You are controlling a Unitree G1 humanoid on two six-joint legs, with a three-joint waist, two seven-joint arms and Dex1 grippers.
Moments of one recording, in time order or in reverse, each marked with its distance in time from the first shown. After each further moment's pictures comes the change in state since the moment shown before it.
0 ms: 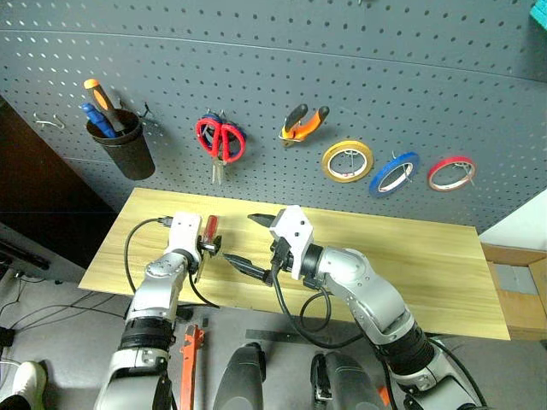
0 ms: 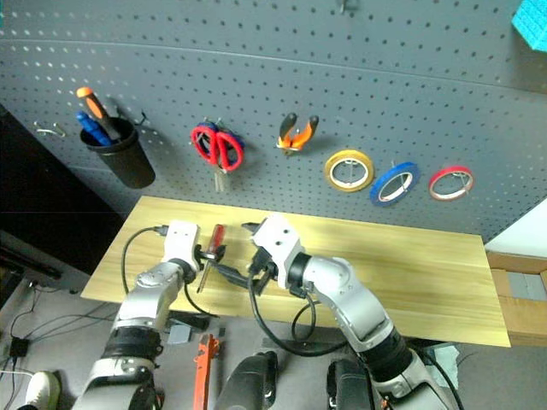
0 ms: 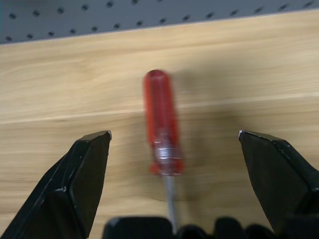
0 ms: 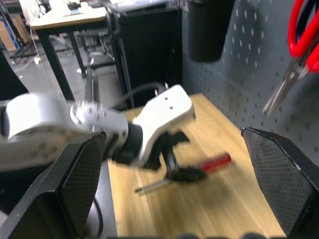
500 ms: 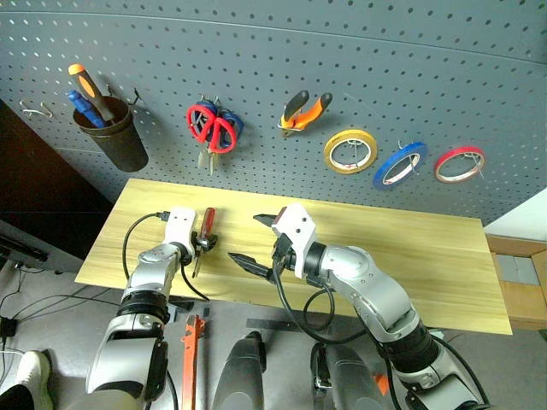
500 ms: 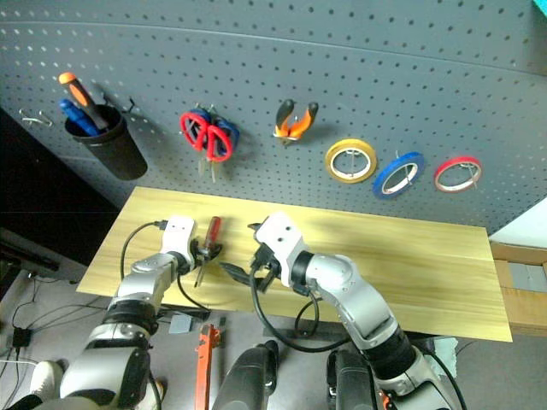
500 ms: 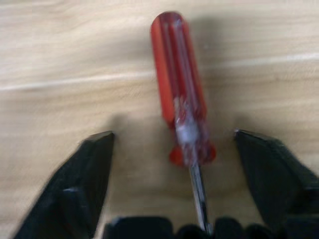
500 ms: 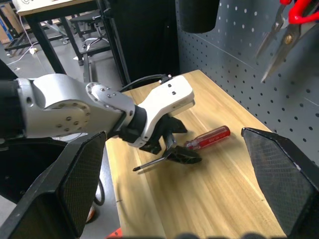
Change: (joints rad) left arm -0.196 0.033 -0.016 0.380 0.004 -0.129 -0.117; right arm 0.005 -0.011 -0.014 -0.043 0.001 0.092 -0.020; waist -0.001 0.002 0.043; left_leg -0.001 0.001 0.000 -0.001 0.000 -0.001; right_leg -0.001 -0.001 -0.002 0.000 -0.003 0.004
